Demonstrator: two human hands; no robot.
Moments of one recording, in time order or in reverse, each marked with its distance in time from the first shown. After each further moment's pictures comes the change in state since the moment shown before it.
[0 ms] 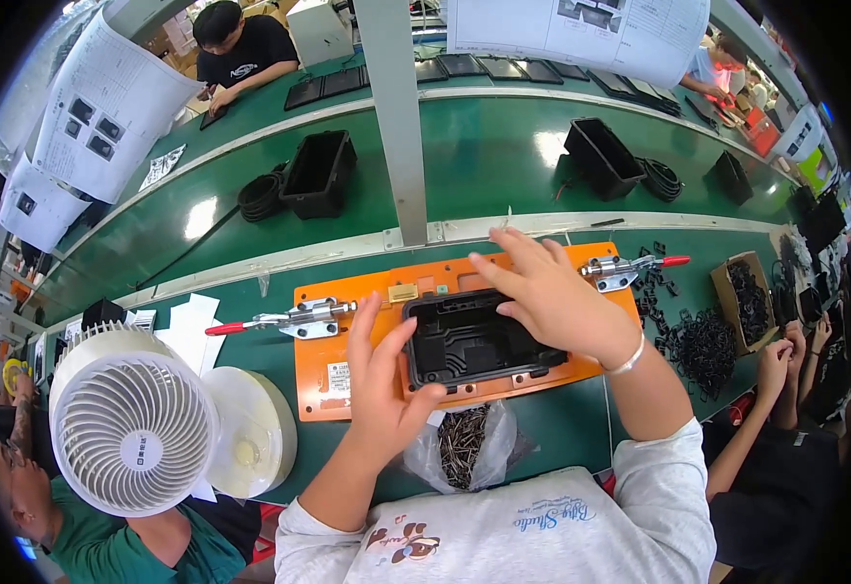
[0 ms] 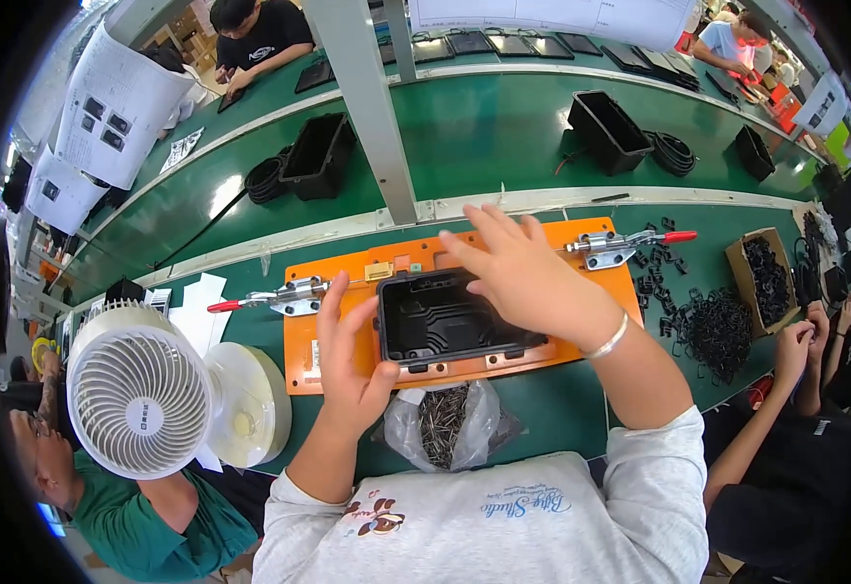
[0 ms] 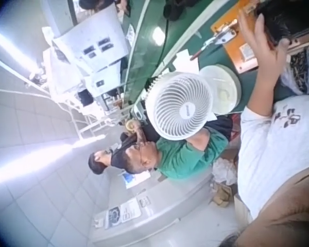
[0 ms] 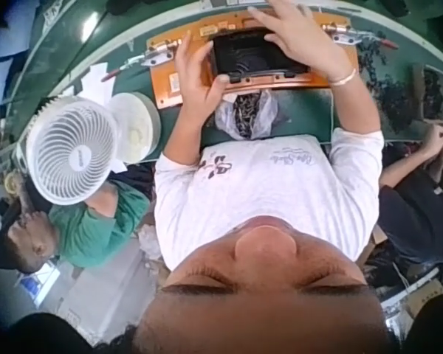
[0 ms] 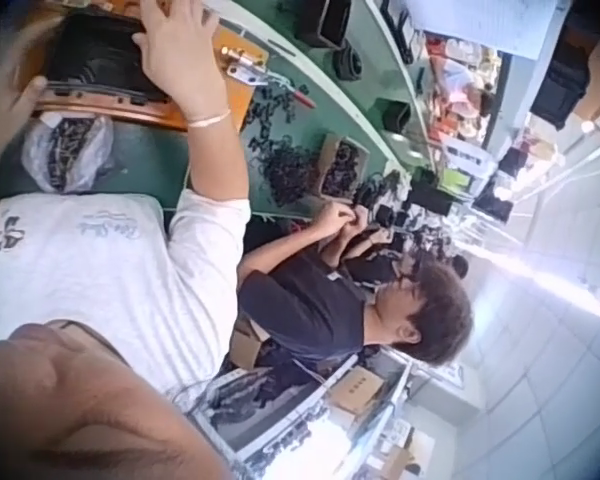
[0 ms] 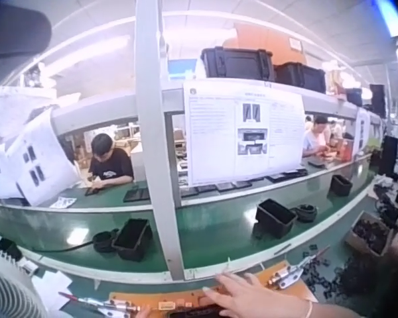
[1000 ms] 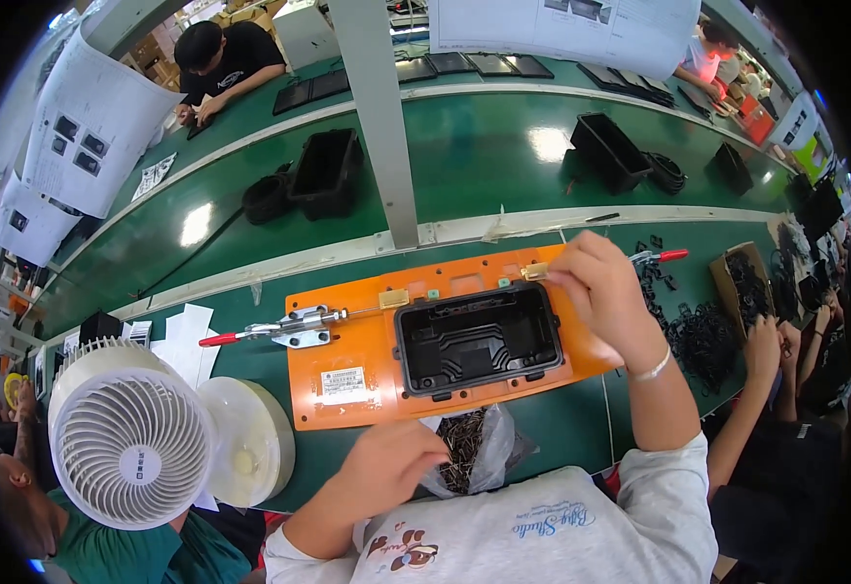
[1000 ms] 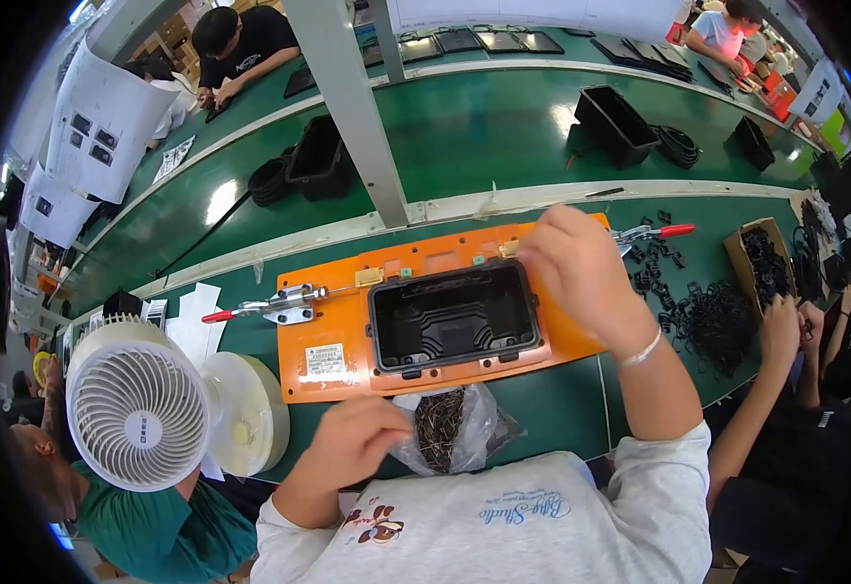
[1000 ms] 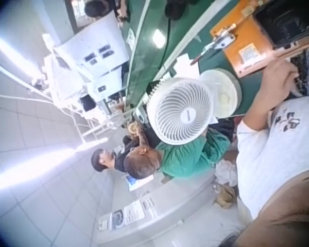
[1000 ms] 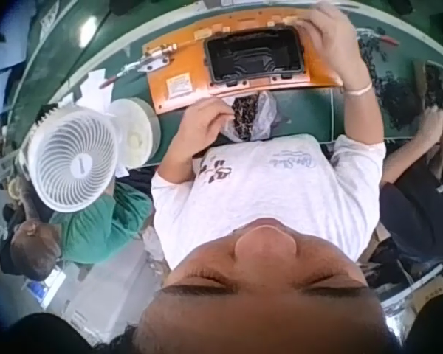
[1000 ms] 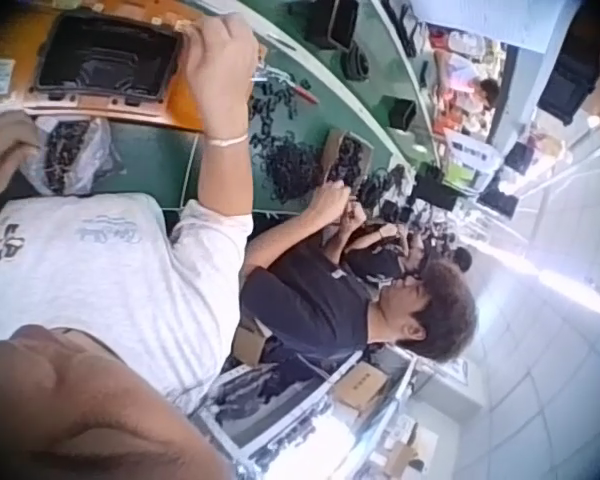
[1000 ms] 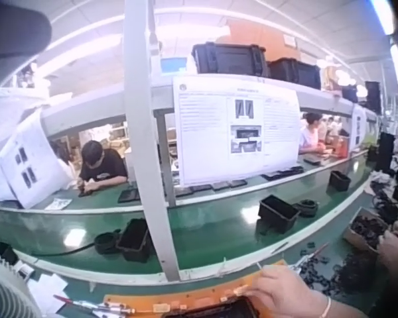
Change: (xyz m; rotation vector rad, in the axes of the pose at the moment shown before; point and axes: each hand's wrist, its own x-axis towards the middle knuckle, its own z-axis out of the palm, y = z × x) left_hand -0.032 0.025 -0.034 -0.257 -0.572 -0.111; right_hand -0.028 0.026 -0.015 0.145 0.303 0.191
